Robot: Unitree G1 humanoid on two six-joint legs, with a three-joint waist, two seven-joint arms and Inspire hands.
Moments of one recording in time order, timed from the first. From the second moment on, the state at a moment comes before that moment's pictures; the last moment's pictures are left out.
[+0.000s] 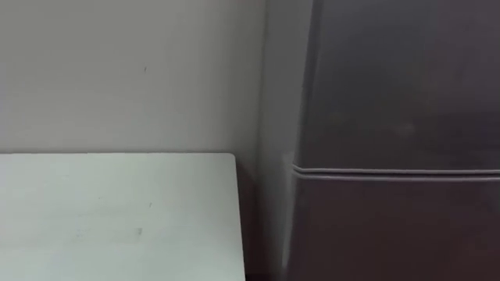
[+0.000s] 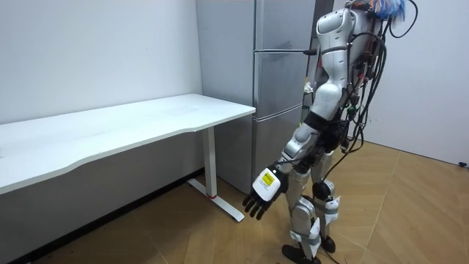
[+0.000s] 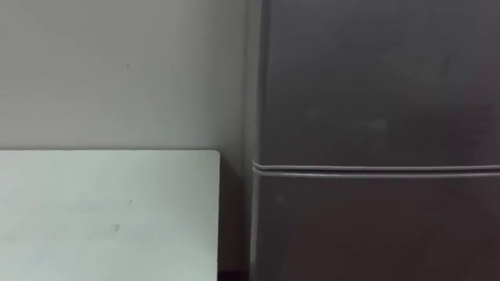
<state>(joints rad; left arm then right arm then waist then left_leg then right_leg) 0.33 0.22 0.24 0.95 0.34 0.02 0.18 0.22 -0.38 -0.46 -0.12 0.43 -0.15 -0.59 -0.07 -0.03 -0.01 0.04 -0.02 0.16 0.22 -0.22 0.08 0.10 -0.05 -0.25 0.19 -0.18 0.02</state>
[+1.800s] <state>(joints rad) 0.30 0.17 0.07 0.98 0.41 0.02 0.13 0.23 -0.21 0.02 1.04 0.27 -0.05 0.01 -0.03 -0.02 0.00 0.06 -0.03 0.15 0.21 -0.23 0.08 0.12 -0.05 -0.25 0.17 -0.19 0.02</state>
